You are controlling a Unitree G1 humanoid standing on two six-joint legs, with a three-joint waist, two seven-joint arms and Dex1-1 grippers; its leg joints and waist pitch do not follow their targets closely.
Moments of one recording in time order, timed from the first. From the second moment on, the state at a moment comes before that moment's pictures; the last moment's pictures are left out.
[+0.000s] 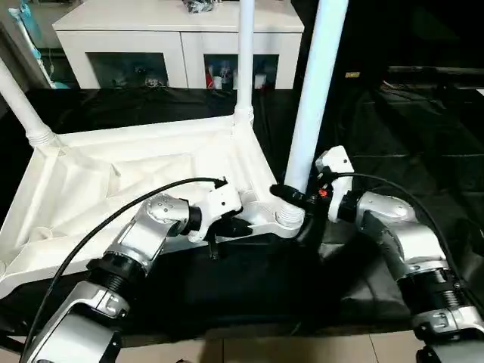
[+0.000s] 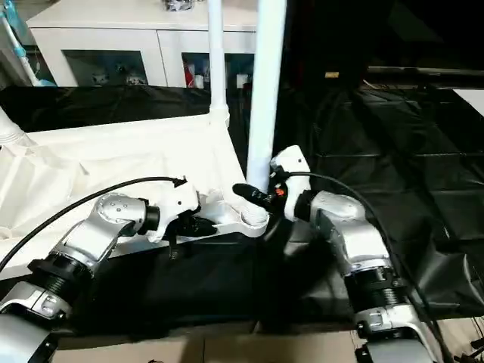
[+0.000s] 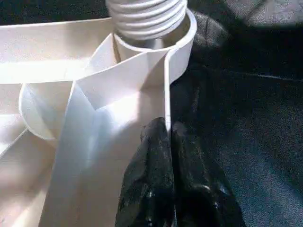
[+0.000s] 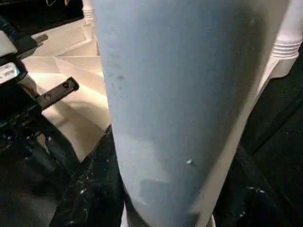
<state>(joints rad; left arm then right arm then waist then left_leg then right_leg) -0.61 0.33 -0.35 0.56 0.06 0.15 -1.08 -0.50 -0.33 0.09 0.35 0.25 0.32 0.84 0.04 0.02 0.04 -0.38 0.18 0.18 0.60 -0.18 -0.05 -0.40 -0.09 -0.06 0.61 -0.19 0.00</state>
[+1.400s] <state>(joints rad) -0.79 0.37 -0.36 0.84 0.08 -0.02 -1.18 -0.67 -0.24 0.07 0.68 0.24 0.14 0.96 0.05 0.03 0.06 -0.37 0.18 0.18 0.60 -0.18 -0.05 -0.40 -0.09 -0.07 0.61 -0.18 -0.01</state>
